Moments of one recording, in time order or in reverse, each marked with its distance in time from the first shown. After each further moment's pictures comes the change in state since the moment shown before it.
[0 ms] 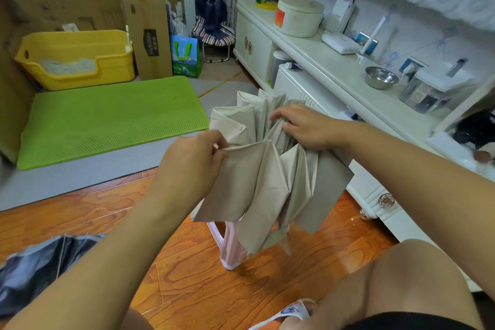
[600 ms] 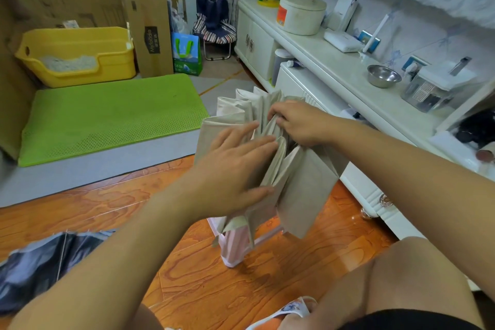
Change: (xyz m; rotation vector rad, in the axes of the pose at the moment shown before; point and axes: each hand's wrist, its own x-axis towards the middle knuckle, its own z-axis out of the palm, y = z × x) left_hand 0.003 0.003 0.026 0.201 -0.228 0.631; right_hand 0.009 -0.019 0.001 -0.103 0.070 0.004
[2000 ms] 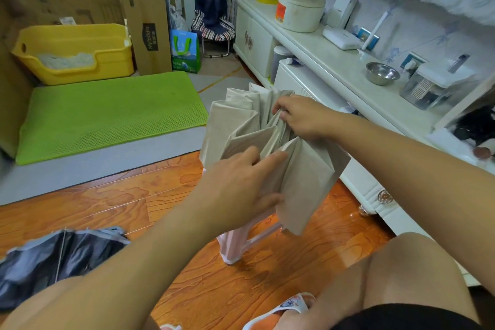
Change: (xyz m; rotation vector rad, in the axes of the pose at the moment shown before) left_hand -0.005 0.039 0.000 0.054 -0.050 -0.165; right_hand 0.002 0.010 -0.002 -0.030 0.021 0.066
